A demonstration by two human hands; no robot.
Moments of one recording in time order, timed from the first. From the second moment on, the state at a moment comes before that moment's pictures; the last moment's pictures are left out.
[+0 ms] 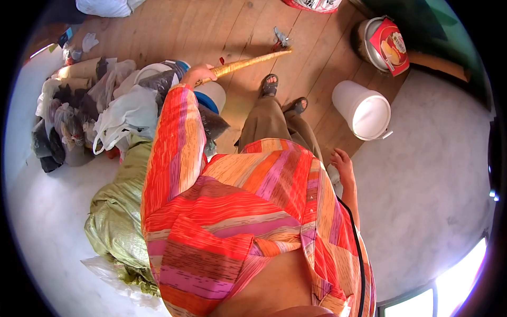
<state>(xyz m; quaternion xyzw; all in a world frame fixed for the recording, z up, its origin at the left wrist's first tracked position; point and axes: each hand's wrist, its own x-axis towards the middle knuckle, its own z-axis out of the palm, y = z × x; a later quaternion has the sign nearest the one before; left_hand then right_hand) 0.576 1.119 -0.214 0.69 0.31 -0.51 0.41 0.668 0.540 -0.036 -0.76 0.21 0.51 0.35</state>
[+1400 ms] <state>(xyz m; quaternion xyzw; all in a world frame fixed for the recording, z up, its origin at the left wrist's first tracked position) 0.562 0.967 -0.231 0.54 0.31 -0.56 0.55 0.676 0.544 -0.042 -0.77 0.16 0.50 0.36</state>
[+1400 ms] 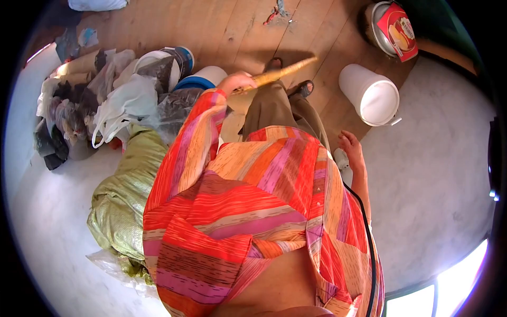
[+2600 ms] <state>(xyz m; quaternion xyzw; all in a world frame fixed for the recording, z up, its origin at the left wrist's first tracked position) 0.521 0.947 -0.223 0.37 0.43 -0.29 0.77 0.627 0.469 -0.062 -0.76 0.20 0.51 0.35</state>
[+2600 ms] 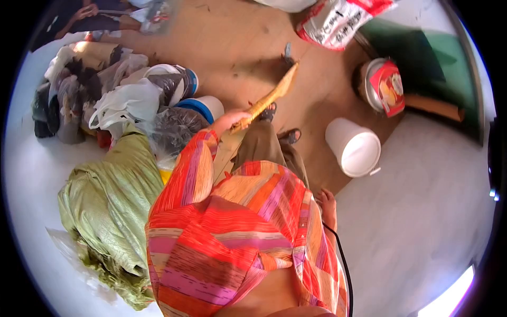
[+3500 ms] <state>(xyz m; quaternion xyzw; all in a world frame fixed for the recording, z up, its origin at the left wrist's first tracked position) 0.613 0.790 -0.219 0.24 0.50 -0.10 0.83 0.901 0.443 -0.096 -0.77 0.02 0.57 0.28</state>
